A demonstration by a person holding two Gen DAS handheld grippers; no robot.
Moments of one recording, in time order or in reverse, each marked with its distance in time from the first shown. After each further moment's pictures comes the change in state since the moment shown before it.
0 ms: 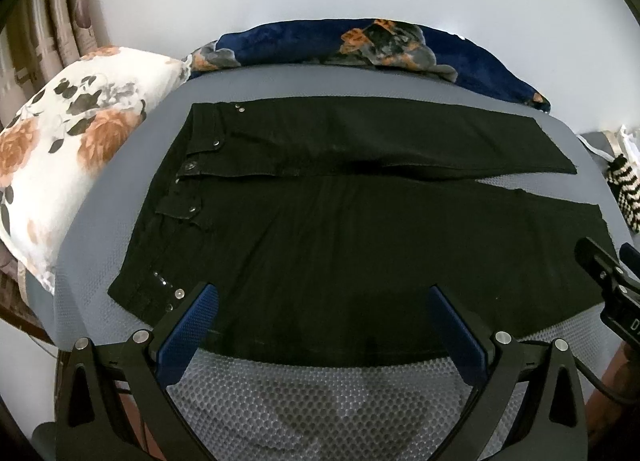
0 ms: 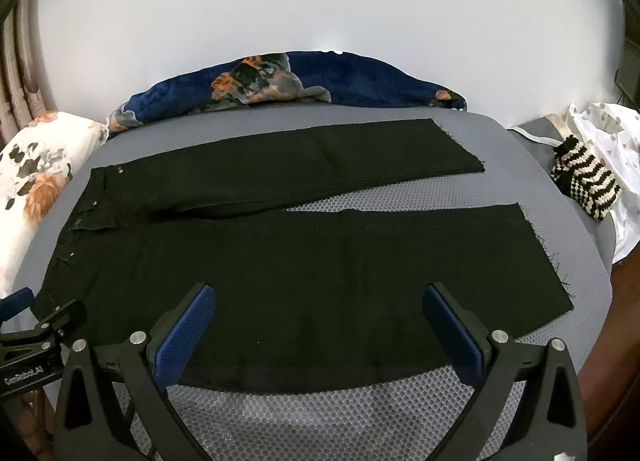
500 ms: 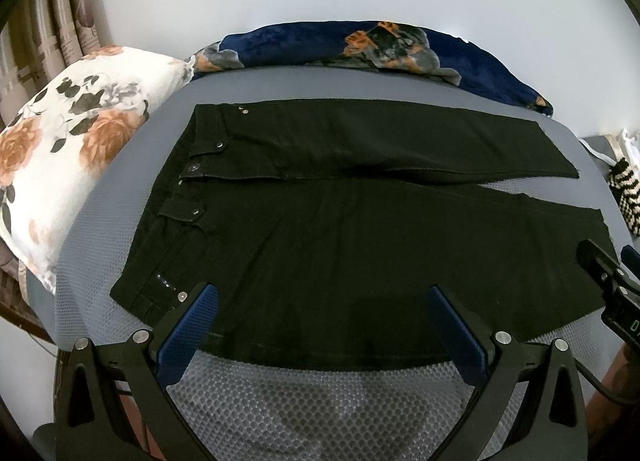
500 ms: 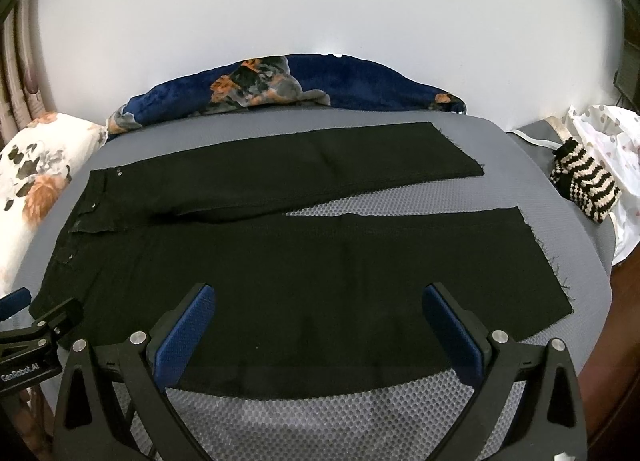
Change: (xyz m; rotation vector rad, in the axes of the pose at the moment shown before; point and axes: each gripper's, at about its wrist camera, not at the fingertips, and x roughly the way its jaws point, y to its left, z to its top) left arm -0.001 0.002 0.003 -0.006 -0.003 0.007; right arm -0.001 0.000 0.002 0.003 -0.015 -0.002
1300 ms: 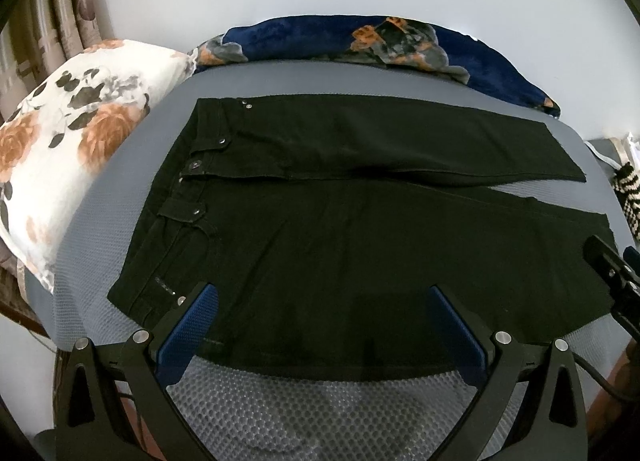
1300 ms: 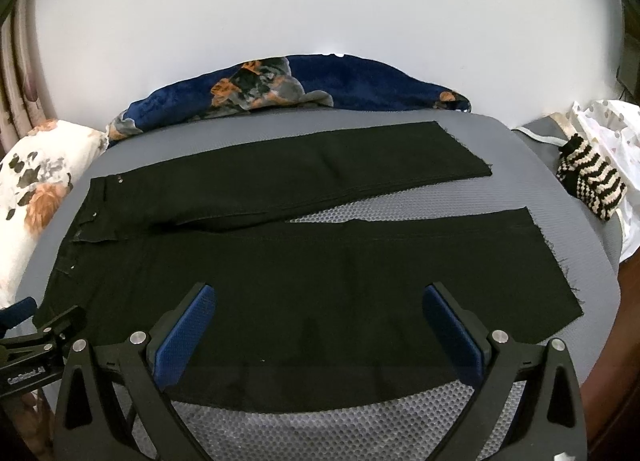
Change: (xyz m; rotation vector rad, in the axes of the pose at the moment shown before) left arm 0.014 0.007 0.006 -0.020 0.022 0.004; right arm 0.013 0.000 0.010 0.035 0.012 0.044
